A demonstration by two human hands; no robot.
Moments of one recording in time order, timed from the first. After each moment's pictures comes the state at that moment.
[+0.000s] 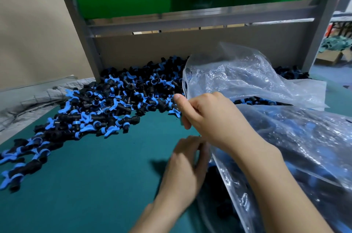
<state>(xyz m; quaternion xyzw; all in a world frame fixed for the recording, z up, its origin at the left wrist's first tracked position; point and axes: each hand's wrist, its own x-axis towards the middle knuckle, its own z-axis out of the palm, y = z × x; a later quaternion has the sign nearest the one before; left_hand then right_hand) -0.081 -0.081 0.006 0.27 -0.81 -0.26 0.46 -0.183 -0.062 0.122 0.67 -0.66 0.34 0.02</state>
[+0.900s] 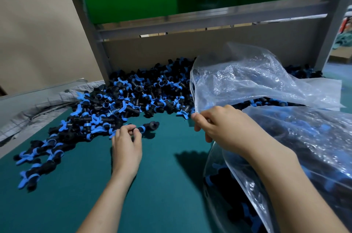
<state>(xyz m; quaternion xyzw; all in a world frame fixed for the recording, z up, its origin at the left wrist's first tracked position) 0.008 -0.199 -0.007 0.60 -0.64 -0.17 0.45 -0.201 -0.068 0.105 0.64 -0.73 0.22 -0.07</state>
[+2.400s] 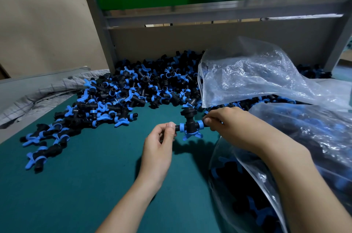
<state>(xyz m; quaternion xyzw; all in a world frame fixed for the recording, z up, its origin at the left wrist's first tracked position) -0.029 -0.126 0.006 0.41 -0.60 -0.43 0.54 -0.206 -0.072 0.098 0.69 -0.71 0.12 -0.09</state>
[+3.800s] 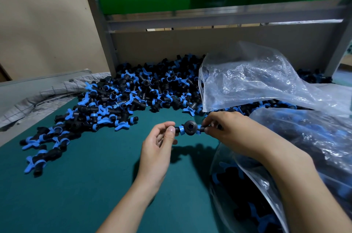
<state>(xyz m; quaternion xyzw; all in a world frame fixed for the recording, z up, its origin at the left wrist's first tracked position) -0.026 -0.127 0.009 0.35 -0.57 -0.49 0.56 -0.208 -0.075 0.093 0.69 -0.70 0.16 -0.09</state>
